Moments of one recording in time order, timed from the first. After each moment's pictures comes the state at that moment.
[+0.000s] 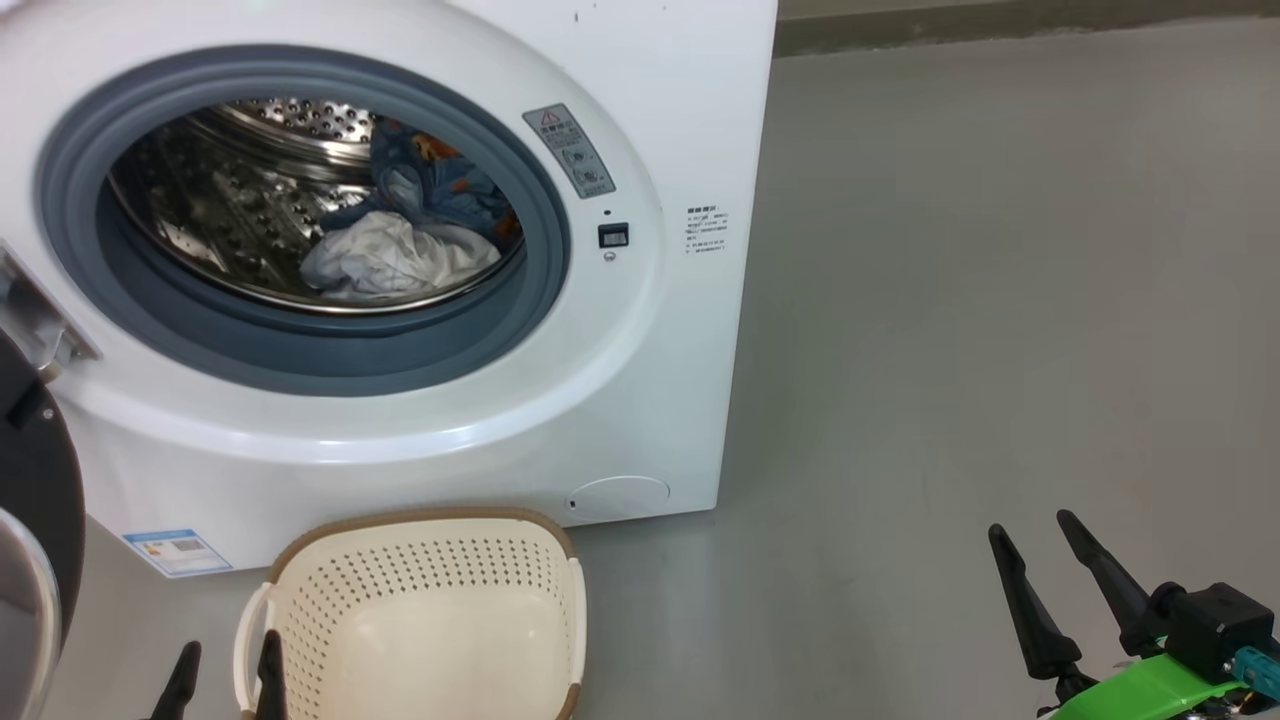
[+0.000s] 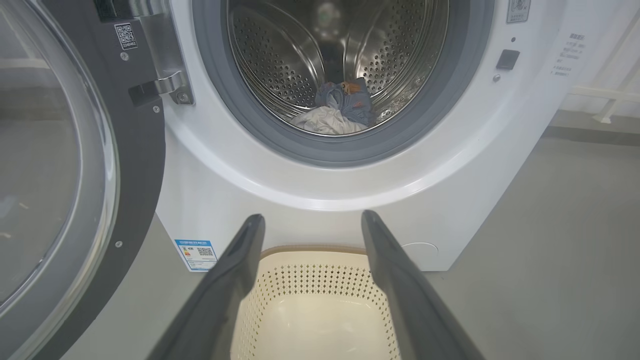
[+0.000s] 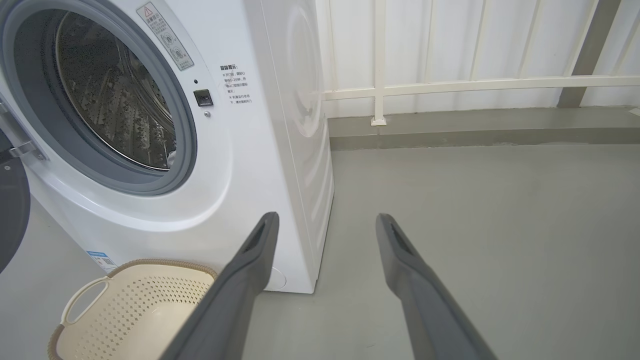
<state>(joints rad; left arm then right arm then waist) 0.11 0.08 0.11 0.21 -0.22 -0.13 -0.26 0.01 -0.27 0.09 0.18 0.37 0.13 -0.26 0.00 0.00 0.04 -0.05</state>
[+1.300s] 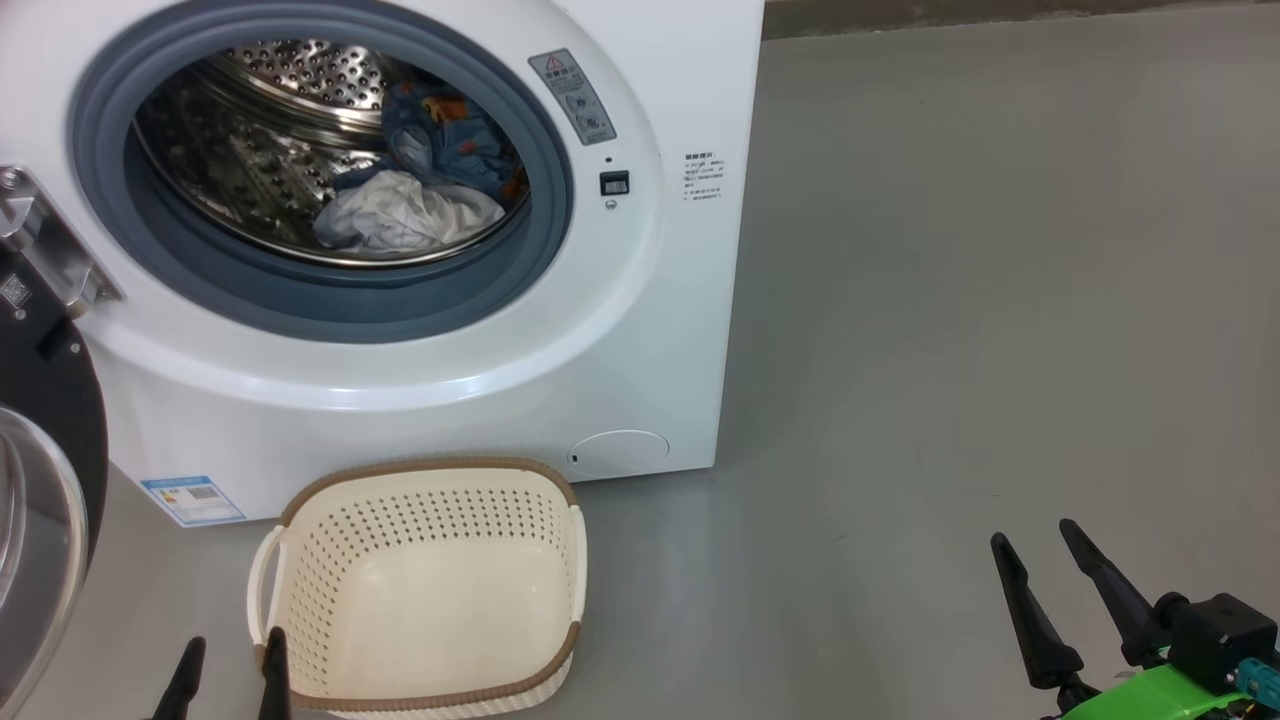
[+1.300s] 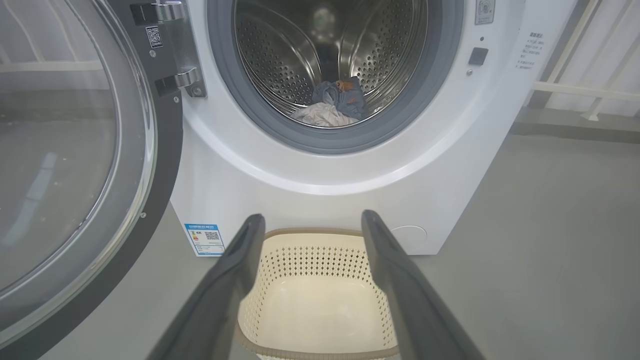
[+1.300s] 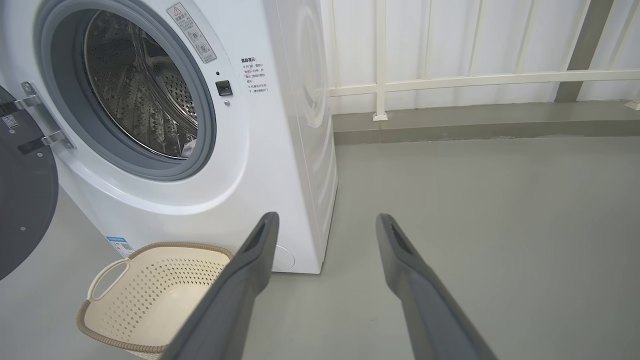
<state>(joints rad) 0.13 0.08 0.10 0.18 -0.22 -0.13 -0.26 0.03 -0.26 0.08 0.17 0.37 0.13 -0.26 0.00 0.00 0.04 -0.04</state>
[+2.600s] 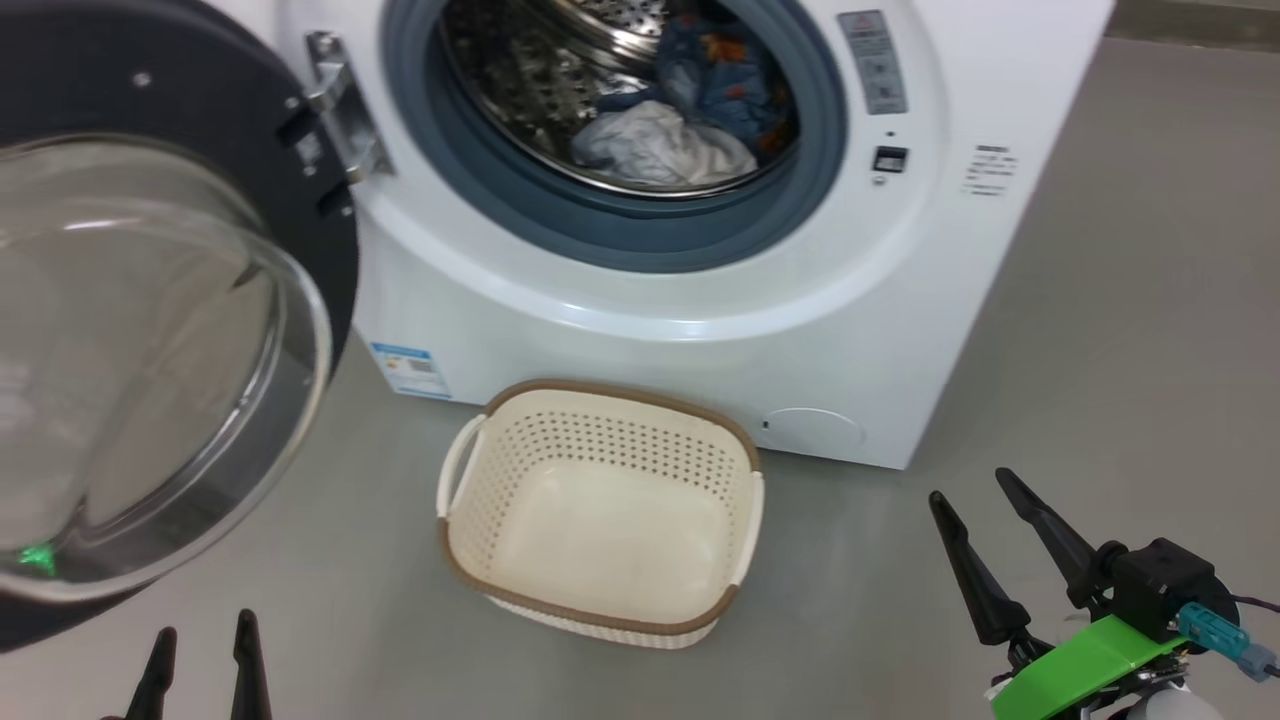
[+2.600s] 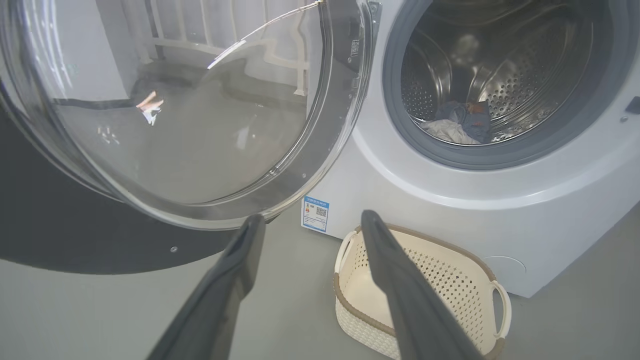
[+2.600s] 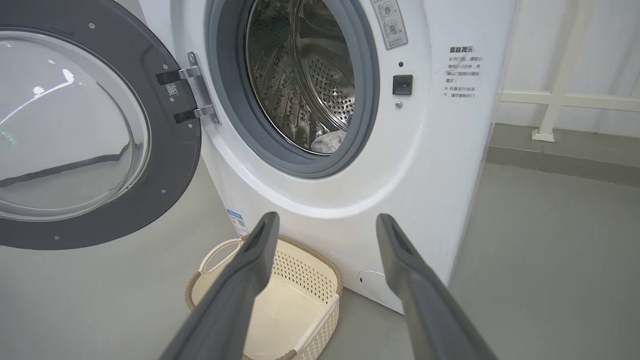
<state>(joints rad) 0.11 0.04 0.15 0.15 -0.26 -0.13 -0.26 -0.08 -0.29 0.20 0.18 0.37 0.13 -0.26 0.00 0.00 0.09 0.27</state>
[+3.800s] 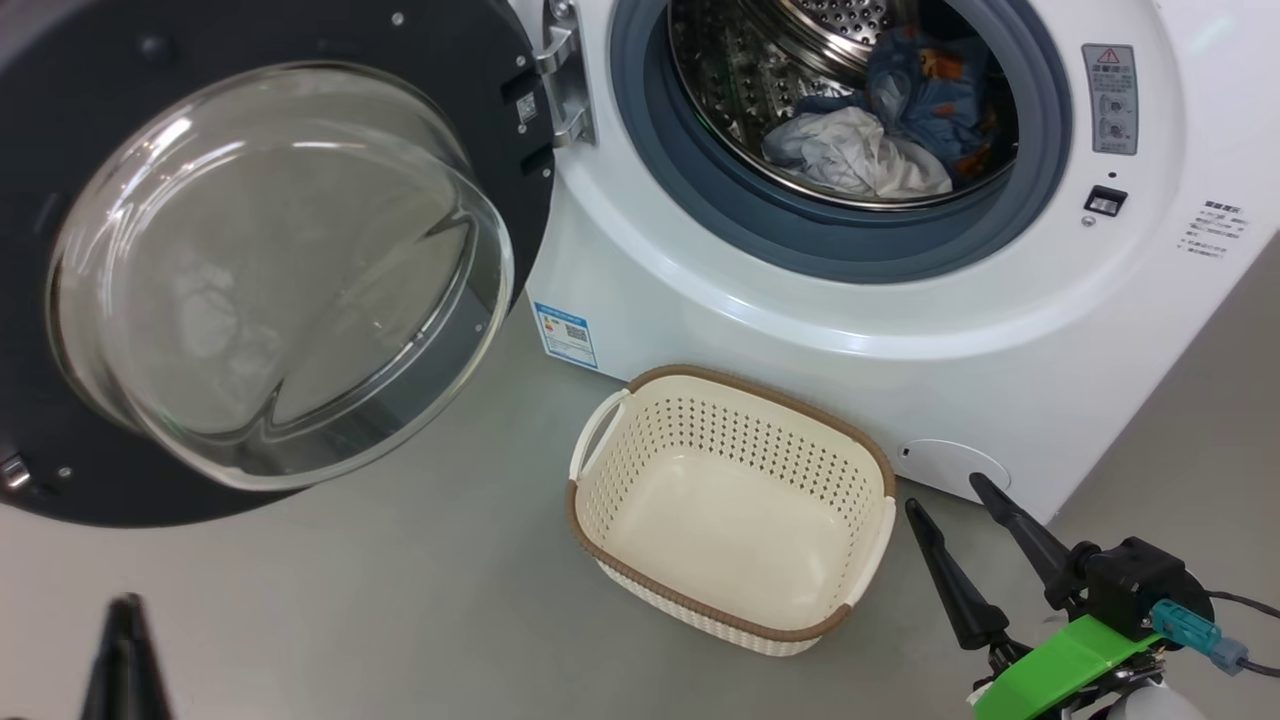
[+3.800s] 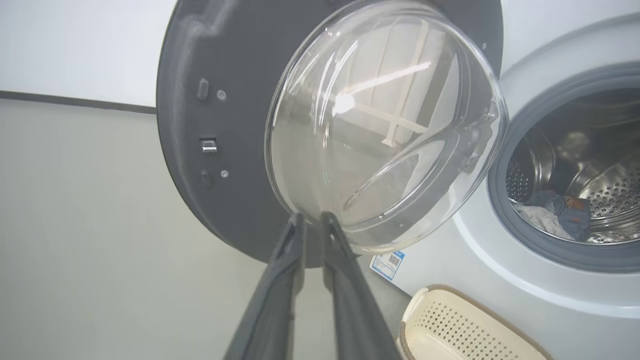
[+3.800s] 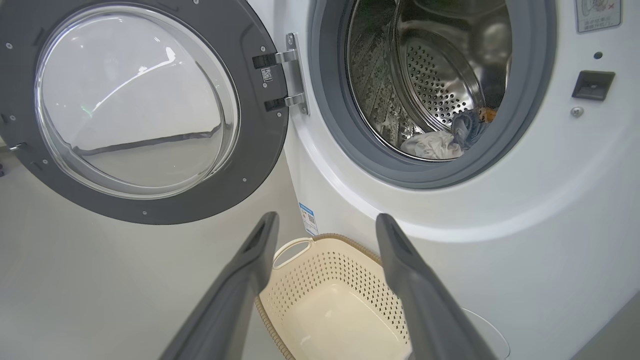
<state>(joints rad) 0.12 0.04 0.19 0.06 -0.41 -0.10 -0.26 -0.11 -0.30 0.26 0.20 0.39 0.13 -0.26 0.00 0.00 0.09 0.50</state>
